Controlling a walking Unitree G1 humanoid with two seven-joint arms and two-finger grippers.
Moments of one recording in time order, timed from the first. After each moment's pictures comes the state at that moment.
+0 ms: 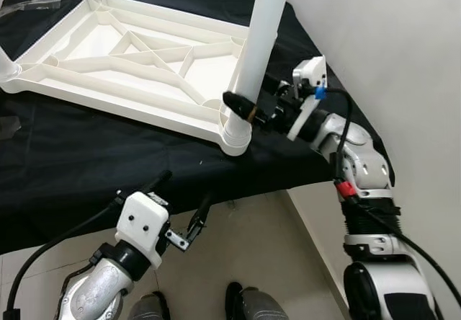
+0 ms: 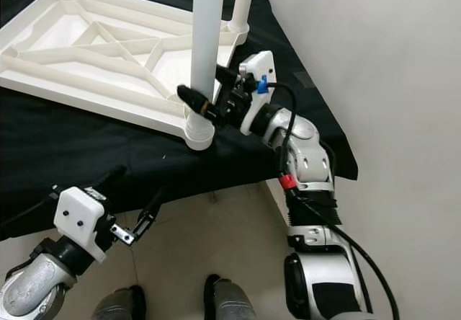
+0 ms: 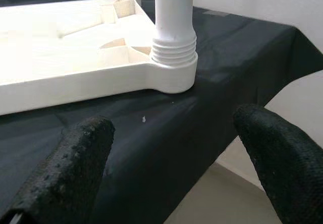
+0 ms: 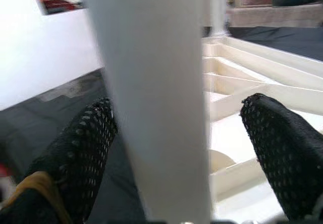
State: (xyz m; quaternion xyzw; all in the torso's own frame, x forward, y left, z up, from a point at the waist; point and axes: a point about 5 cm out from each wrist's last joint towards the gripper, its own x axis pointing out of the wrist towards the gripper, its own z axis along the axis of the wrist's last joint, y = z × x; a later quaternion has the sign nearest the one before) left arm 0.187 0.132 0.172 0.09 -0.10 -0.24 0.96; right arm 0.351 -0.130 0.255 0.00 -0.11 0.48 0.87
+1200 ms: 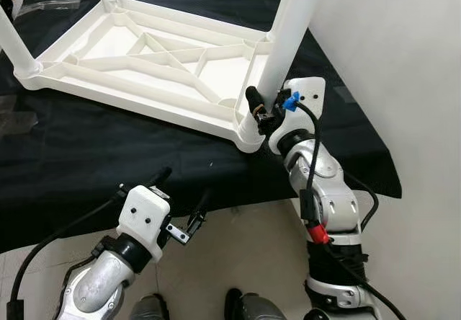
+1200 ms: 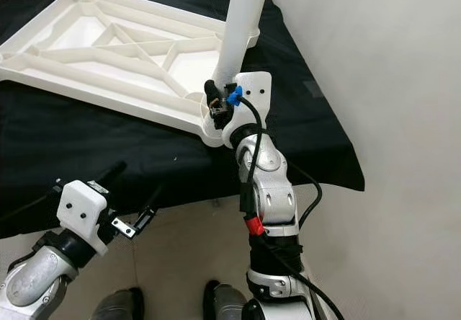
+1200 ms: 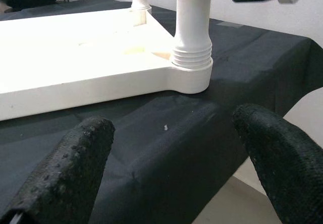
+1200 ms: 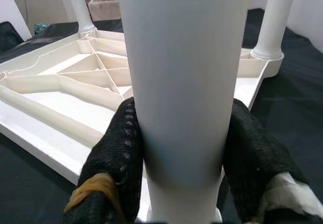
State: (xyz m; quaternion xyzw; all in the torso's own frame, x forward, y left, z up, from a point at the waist) left arm 0.198 0.133 0.172 0.10 -0.10 -0.23 0.96; right arm 0.329 -0.088 0.233 0.05 -0.05 0.15 0.99
